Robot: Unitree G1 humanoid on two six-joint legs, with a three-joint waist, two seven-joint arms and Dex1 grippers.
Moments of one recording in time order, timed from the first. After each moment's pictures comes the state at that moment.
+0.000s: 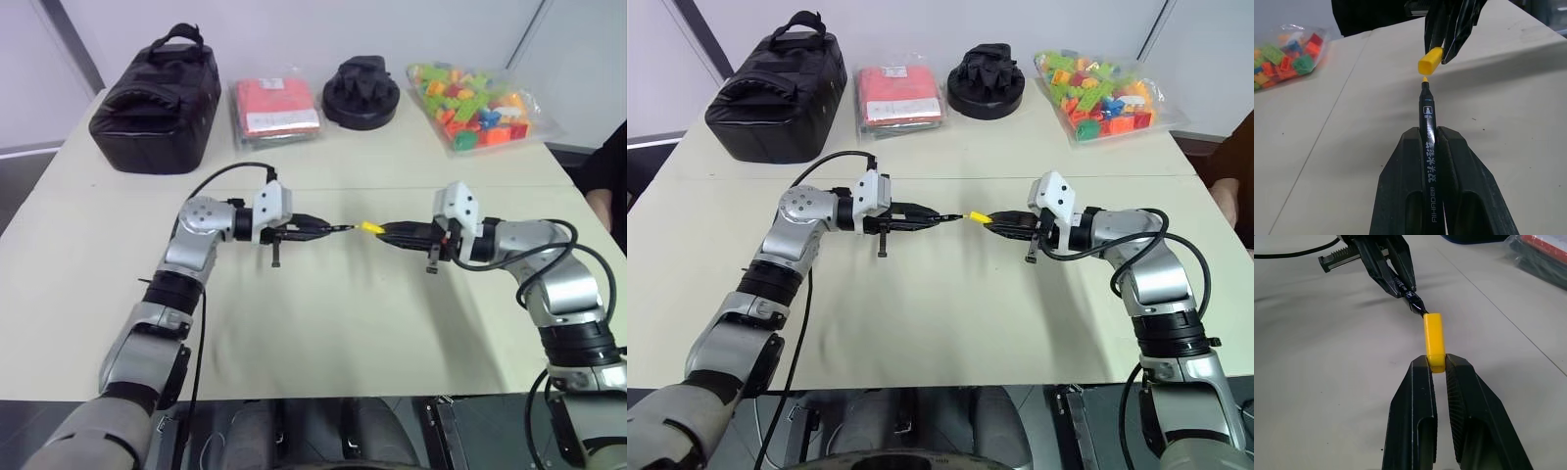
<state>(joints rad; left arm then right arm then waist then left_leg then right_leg) -0.79 0.37 -0.17 0.53 -0.18 -0.18 -1.29 -0.47 -0.69 0.01 -0.01 0.35 0.33 1.12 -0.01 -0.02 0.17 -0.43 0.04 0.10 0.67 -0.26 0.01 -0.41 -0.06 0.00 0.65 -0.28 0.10</state>
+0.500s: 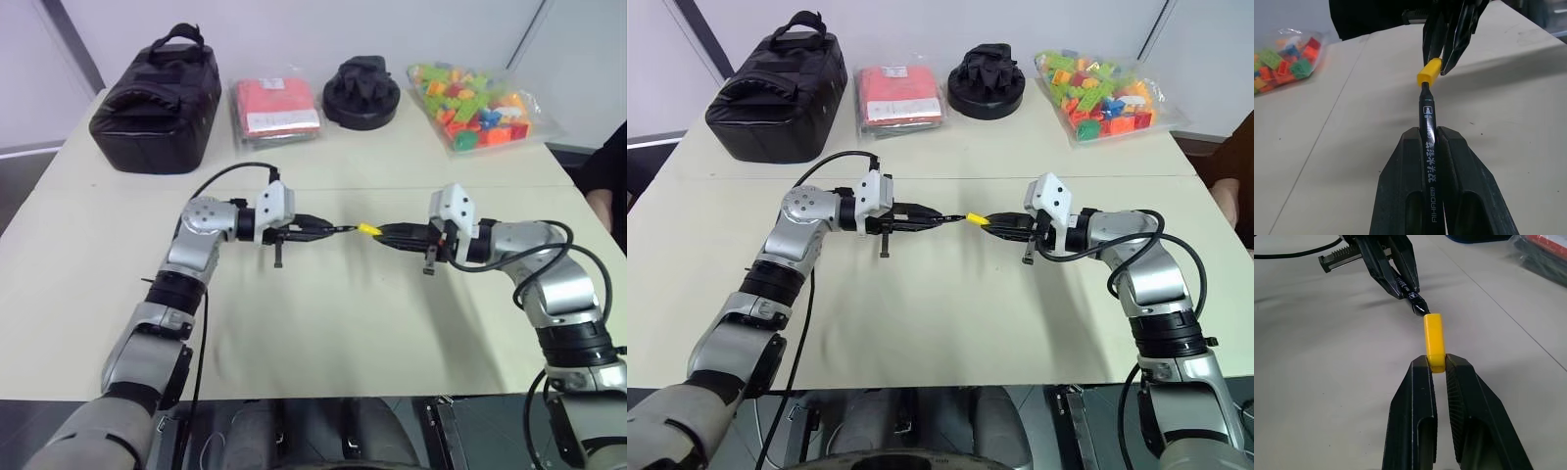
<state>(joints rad) -0.79 0.36 -0.18 0.53 -0.18 -0.18 -1.30 -0.47 -0.68 0.03 -0.01 0.35 0.33 1.12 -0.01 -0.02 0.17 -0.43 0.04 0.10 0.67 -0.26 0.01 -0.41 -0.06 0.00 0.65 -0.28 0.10</state>
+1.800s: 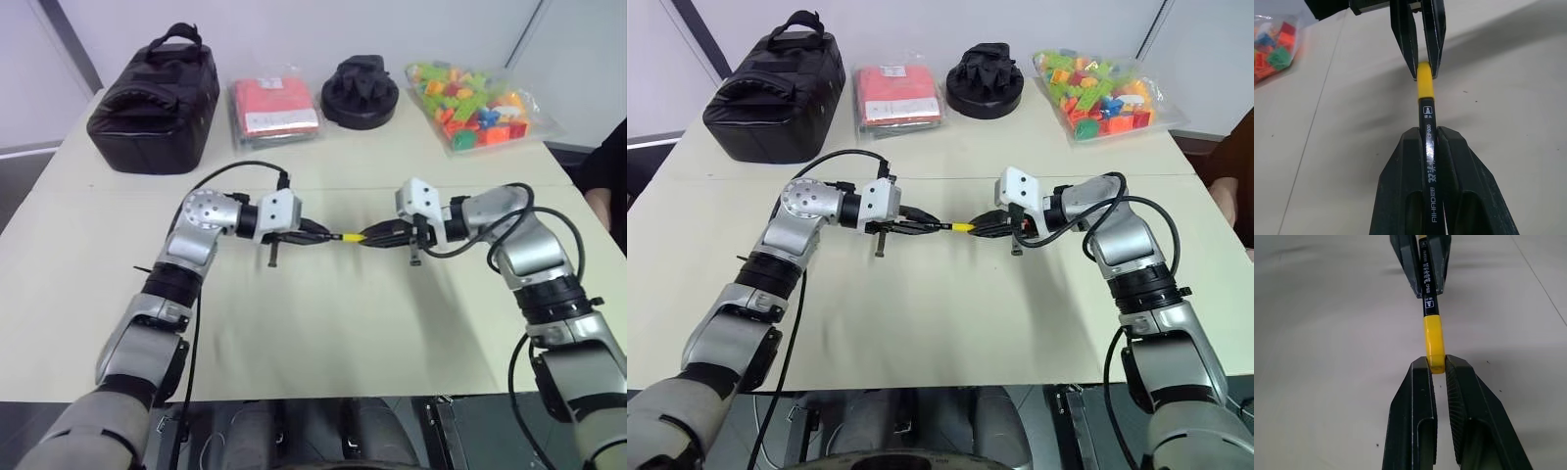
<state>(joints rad) -0.84 0.38 -0.22 0.55 -0.07 -0.25 -1.33 -0.72 -0.64 0.20 0.20 0.19 0.31 1.30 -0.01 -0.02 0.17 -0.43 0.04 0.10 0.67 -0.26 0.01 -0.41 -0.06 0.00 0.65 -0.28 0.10</state>
